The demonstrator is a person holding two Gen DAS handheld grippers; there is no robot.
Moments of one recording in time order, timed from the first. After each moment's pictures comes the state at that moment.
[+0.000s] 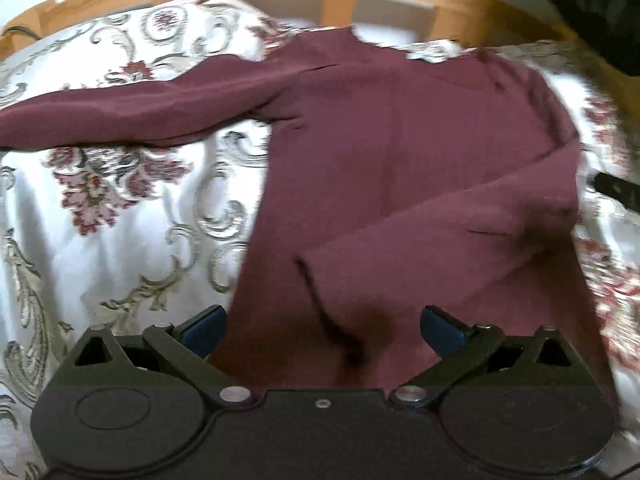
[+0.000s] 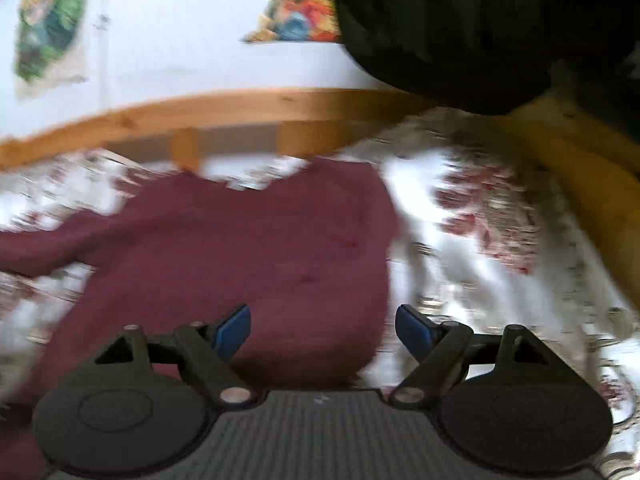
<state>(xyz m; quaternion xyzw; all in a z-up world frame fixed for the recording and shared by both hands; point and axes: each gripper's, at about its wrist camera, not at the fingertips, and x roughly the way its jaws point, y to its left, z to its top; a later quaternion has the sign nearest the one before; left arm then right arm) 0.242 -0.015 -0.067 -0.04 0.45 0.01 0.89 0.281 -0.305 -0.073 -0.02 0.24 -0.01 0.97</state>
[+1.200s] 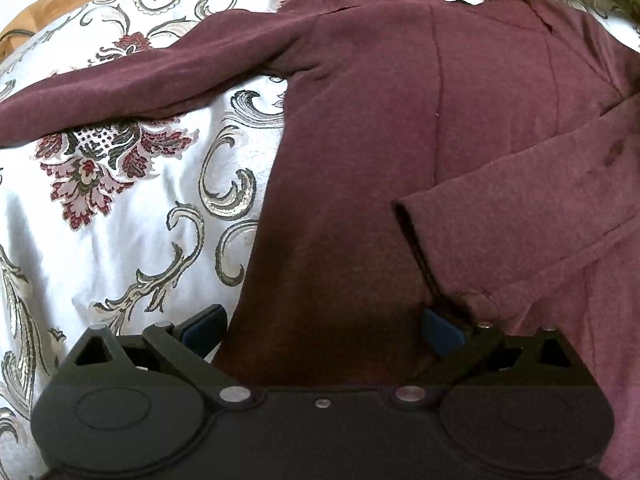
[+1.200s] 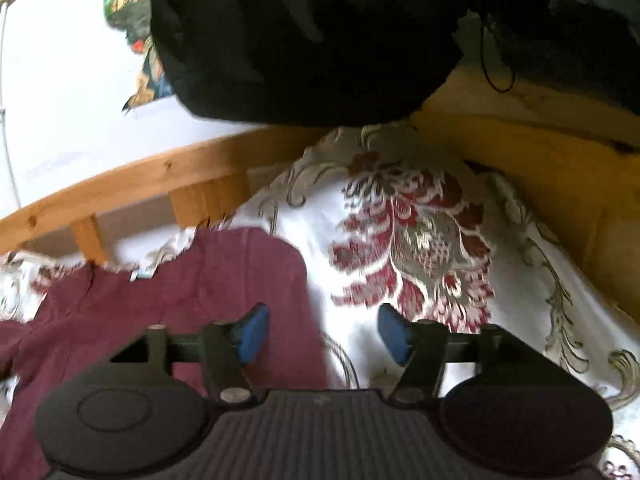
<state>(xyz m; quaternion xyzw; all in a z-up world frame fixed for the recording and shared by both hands) 0.272 -0.027 -0.106 0.01 0.49 0.05 0.87 0.347 -0.398 -0.066 0.08 0.21 -0.03 0.97</state>
